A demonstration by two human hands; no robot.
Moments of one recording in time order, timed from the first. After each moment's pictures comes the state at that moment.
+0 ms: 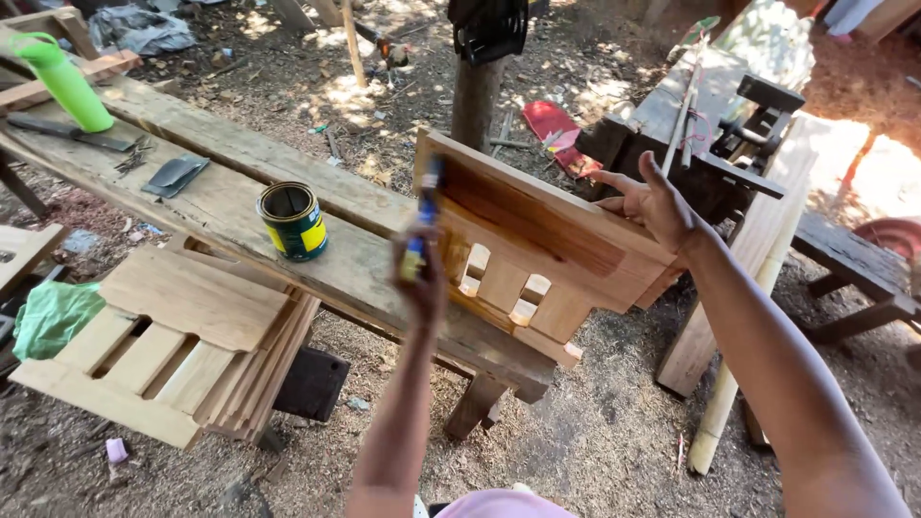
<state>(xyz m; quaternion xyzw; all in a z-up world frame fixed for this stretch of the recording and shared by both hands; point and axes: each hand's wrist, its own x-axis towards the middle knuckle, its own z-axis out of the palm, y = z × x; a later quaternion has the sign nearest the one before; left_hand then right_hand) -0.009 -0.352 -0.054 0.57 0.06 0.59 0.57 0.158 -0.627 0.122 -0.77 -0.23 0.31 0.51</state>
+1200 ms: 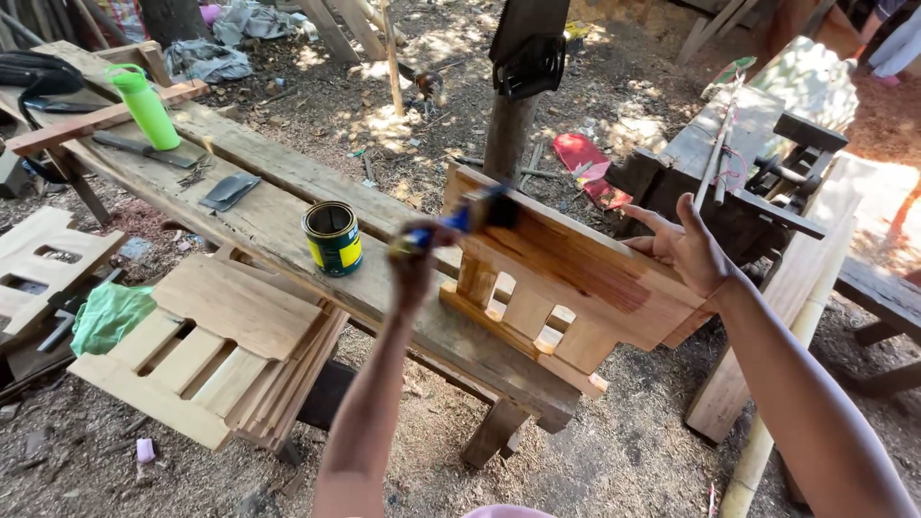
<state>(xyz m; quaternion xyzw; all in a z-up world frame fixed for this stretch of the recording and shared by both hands) -0.030 -0.275 -0.001 0.64 -0.07 0.46 0.60 0.141 -0.632 0.117 -0.73 -0.23 0.34 0.55</state>
